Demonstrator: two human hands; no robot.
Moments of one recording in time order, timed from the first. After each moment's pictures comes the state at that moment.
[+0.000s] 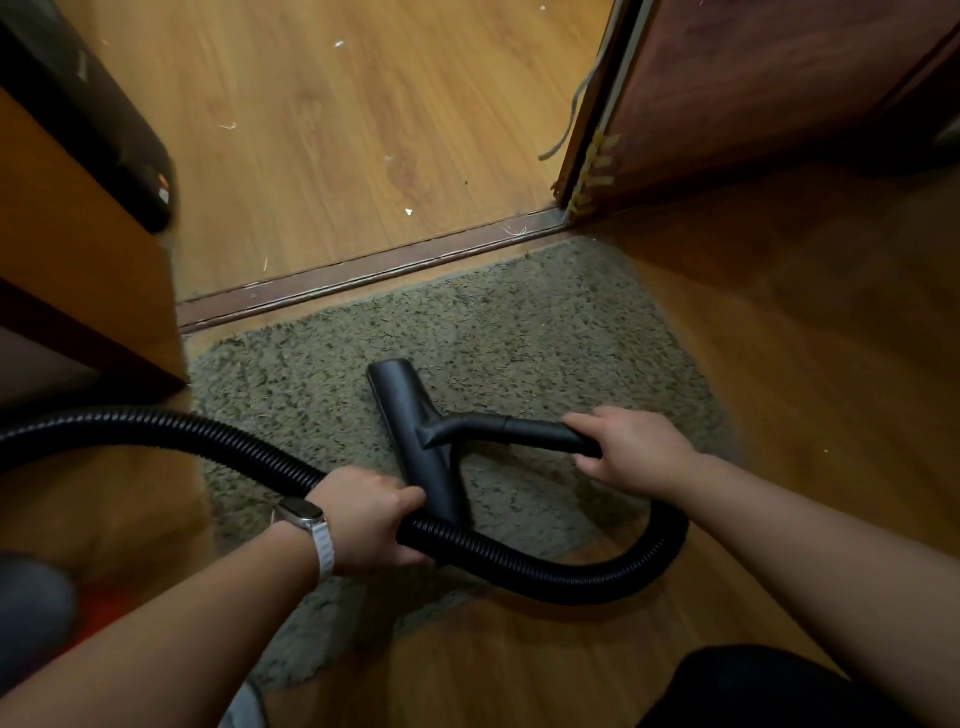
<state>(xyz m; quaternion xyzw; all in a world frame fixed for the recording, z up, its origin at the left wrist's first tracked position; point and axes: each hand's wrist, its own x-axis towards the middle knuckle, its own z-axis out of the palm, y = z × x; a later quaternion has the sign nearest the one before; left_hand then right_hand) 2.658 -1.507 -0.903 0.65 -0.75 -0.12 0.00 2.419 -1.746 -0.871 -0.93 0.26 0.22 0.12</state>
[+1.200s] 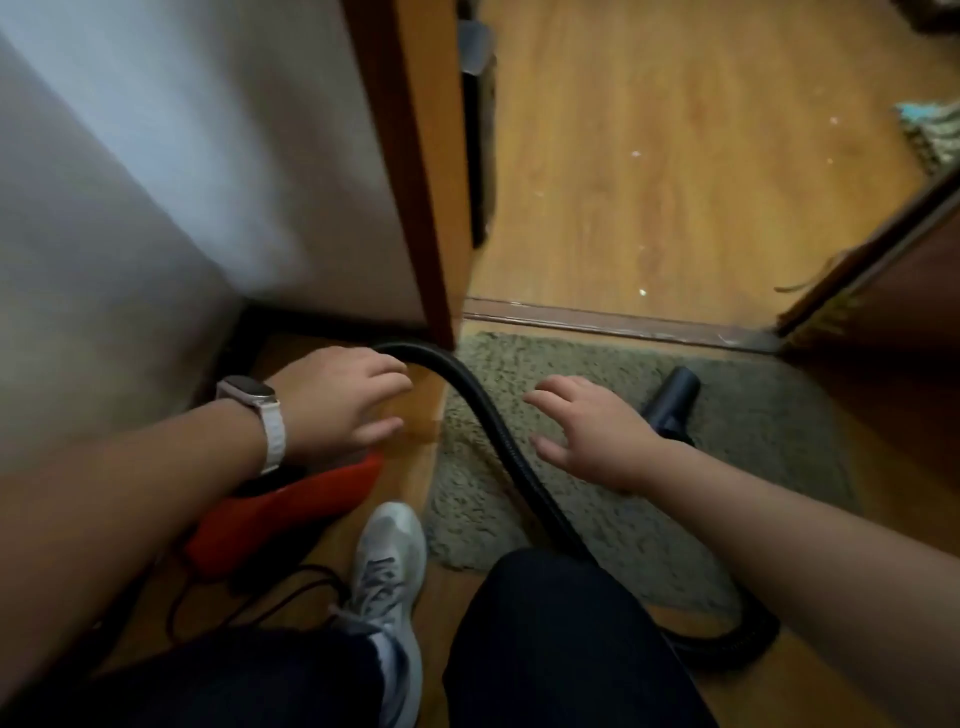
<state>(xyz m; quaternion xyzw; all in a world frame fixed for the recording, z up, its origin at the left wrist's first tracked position) 2.734 -1.302 -0.654 0.82 -0.57 -0.04 -0.03 2.591 -1.584 -0.714 -0.99 -0.06 0.08 0.12</state>
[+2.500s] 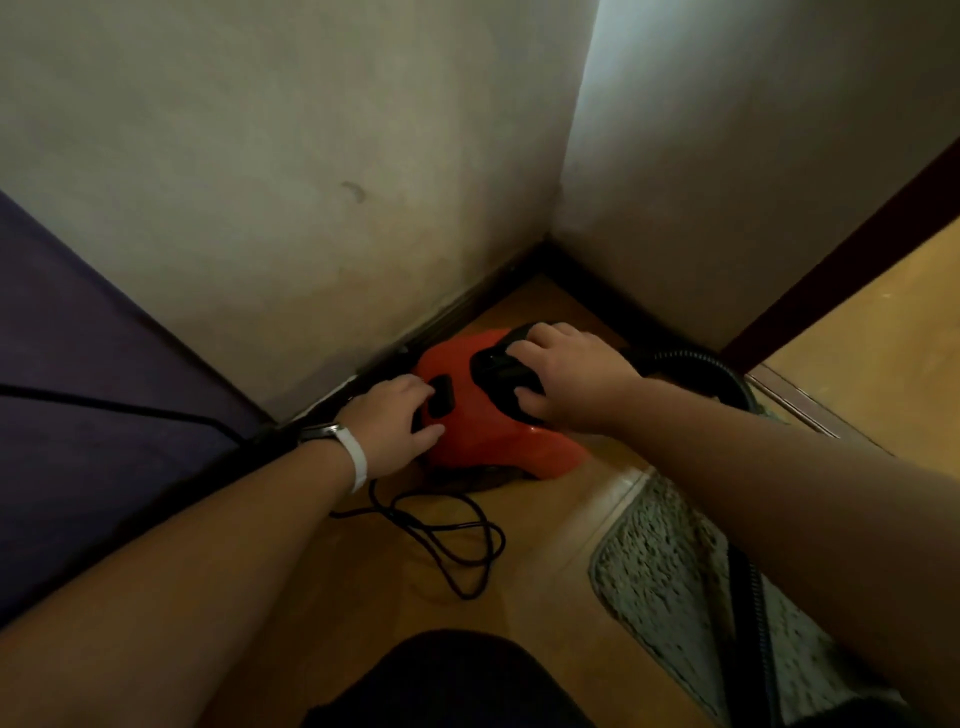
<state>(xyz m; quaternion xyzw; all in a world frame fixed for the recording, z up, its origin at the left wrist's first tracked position) 2.671 -1.033 -0.800 0.97 -0.03 -0.14 0.18 2.747 -1.268 -0.724 -0.92 -0.38 0.10 -0.01</state>
